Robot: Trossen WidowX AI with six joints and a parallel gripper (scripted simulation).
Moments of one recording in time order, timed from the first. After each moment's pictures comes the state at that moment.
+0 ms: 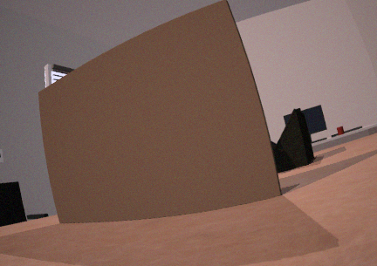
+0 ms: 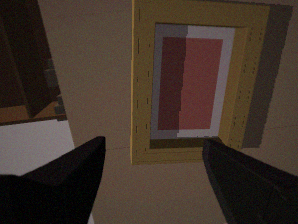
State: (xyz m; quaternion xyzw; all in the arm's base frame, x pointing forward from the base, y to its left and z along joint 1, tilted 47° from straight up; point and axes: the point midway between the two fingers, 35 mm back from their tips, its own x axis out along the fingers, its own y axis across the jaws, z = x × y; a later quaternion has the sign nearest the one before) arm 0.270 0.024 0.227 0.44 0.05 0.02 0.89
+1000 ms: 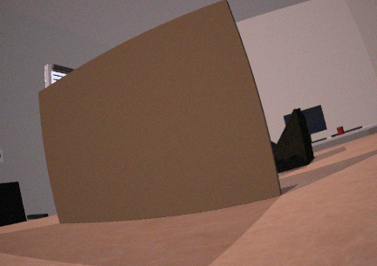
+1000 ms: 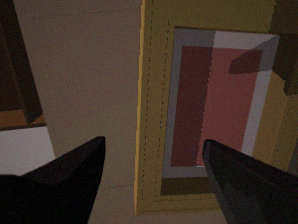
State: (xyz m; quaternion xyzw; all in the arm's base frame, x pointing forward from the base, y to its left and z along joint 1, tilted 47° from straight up) arm 0.336 0.029 0.227 0.44 0.05 0.02 0.90
